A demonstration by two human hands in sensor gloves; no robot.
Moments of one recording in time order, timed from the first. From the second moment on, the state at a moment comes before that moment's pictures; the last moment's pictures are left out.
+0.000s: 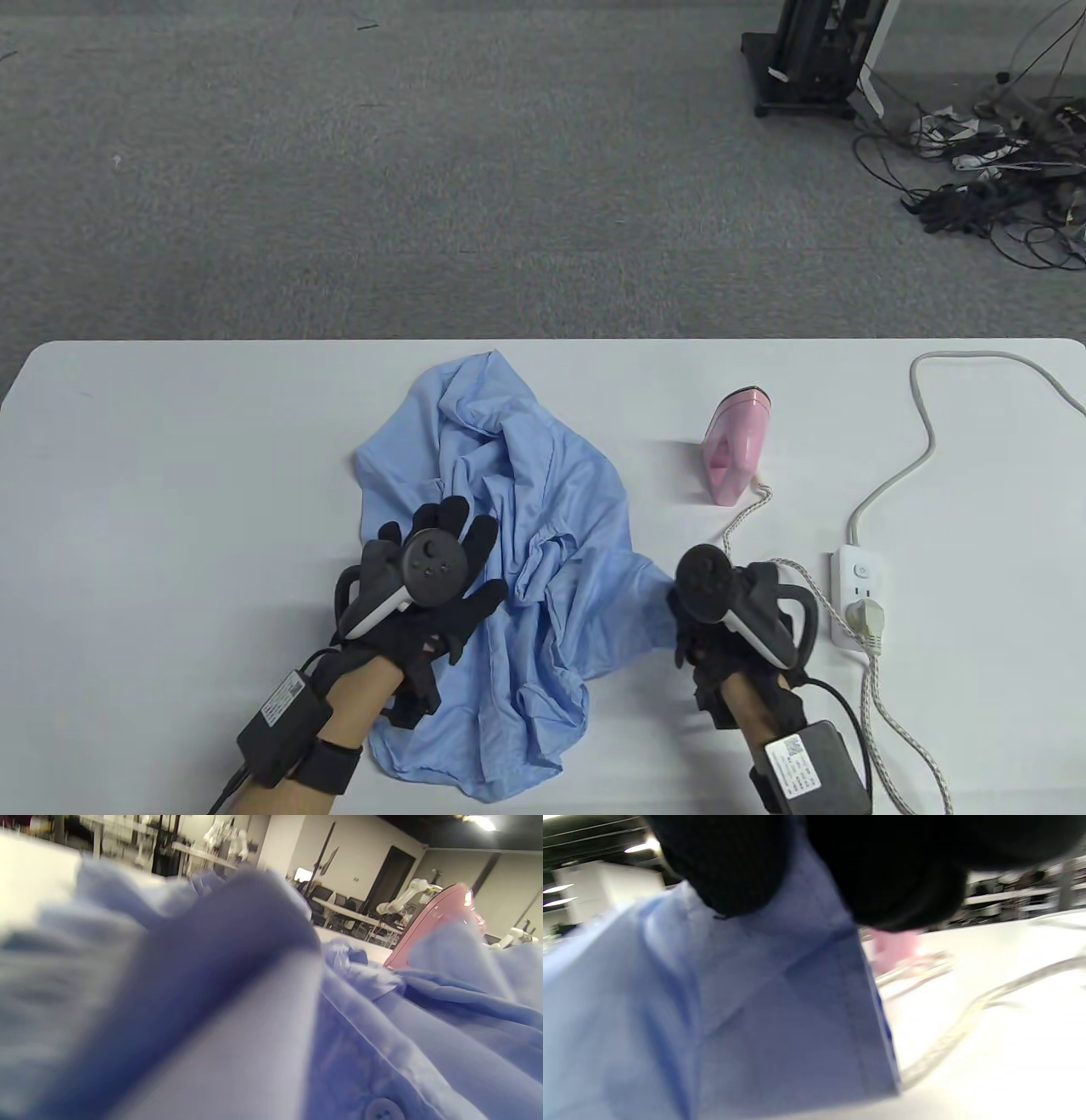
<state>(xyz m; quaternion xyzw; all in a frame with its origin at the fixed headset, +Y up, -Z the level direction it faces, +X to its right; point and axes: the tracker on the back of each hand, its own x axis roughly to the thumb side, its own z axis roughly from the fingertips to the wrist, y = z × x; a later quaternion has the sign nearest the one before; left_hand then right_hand) -0.150 -0.727 -0.337 -0.12 -0.11 0.16 0.97 0.183 -0.699 -0.310 -0.04 -0.03 0.99 0.09</state>
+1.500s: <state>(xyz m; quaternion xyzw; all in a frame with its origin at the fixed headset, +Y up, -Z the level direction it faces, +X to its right) -0.342 -0.755 -0.301 -0.16 0.17 0.10 0.97 0.091 -0.741 -0.329 0.04 0.14 0.98 0.16</state>
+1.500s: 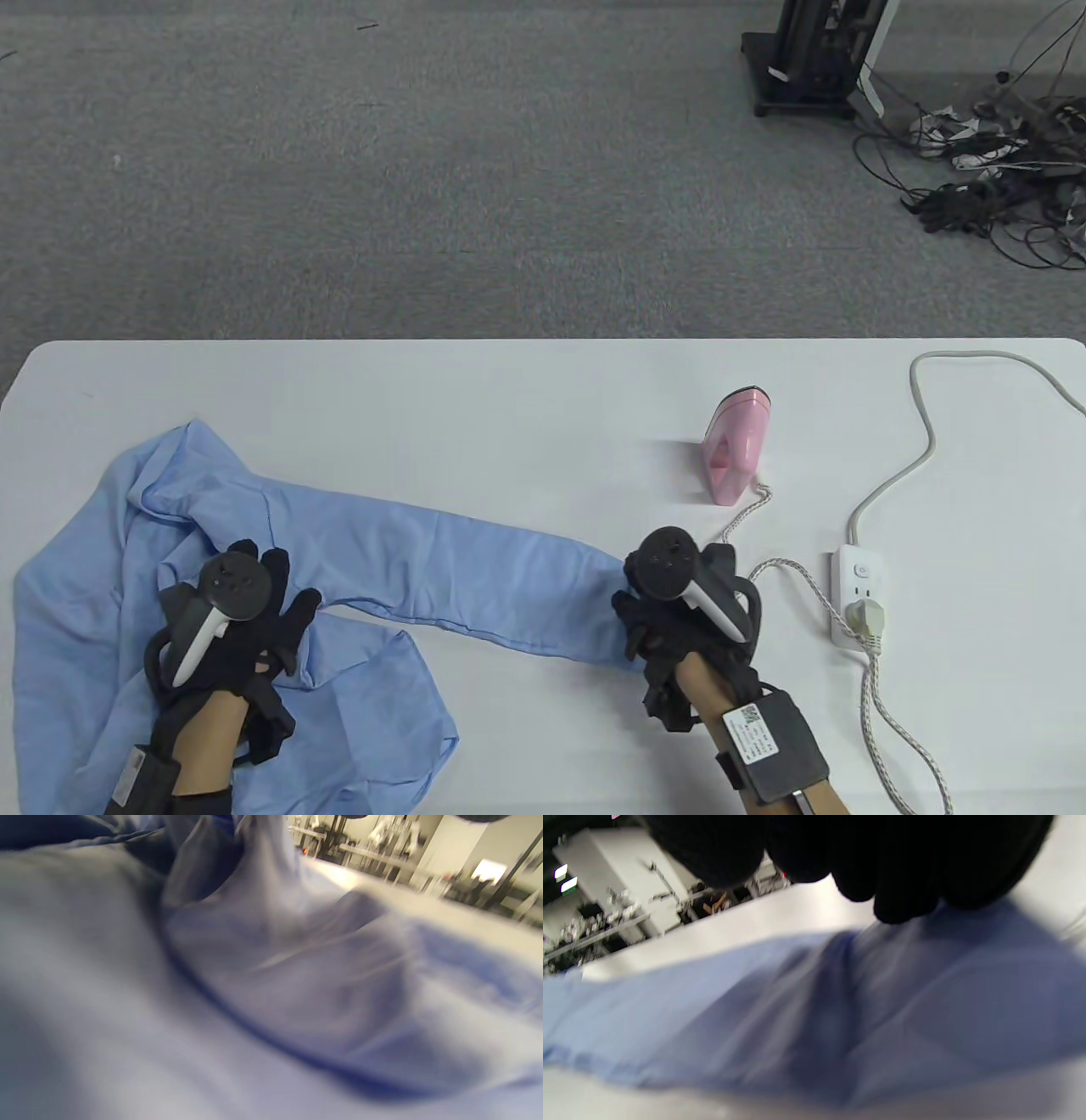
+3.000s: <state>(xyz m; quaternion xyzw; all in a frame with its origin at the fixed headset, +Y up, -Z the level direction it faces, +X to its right) -0.288 -0.779 -0.296 -0.32 0.12 -0.03 0.94 0.237 -0.782 -0.344 -0.10 0.26 0.96 0.00</state>
